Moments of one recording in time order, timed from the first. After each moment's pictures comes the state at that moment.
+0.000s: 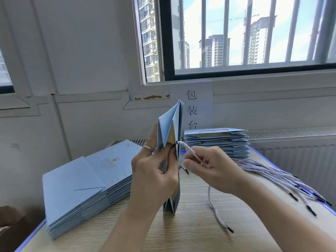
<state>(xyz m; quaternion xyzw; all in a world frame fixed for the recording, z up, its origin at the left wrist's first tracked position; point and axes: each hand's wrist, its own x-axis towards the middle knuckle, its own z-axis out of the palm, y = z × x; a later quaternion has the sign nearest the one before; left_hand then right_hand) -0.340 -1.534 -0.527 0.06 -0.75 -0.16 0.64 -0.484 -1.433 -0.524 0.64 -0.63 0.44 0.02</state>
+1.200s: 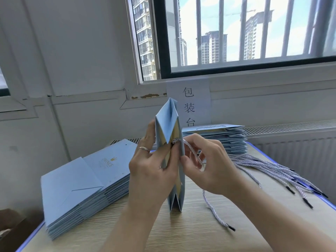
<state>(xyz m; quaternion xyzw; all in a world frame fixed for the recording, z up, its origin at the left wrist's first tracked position) -0.348 -1.530 -0.526 0.07 -0.74 -0.05 0.67 -0.463 -1.434 -0.520 0.62 -0.58 0.49 0.20</state>
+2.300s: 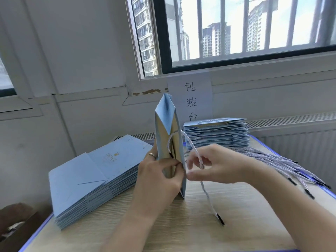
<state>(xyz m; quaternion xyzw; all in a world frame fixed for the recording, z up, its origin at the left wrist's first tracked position) -0.330 -1.526 -0.548 0.16 -0.83 -0.23 0.48 -0.489 -1.419 -0.516 0.64 -0.71 0.28 -0.06</state>
